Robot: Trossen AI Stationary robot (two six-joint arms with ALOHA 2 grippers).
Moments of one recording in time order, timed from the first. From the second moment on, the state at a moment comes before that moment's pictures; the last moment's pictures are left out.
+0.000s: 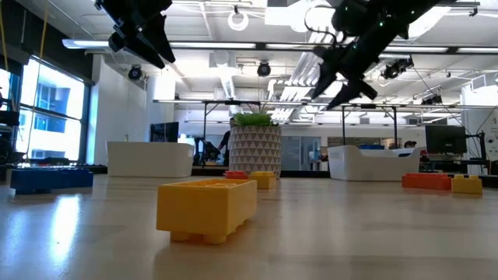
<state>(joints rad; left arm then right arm) 0.22 1.04 0.97 -0.74 -0.50 -0.42 -0.56 1.26 0.94 -0.41 0.04 0.56</state>
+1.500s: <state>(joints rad) 0.22 1.04 0.97 -0.75 -0.36 -0.63 -0.20 1.38 1.28 -0.41 -0.02 -0.22</state>
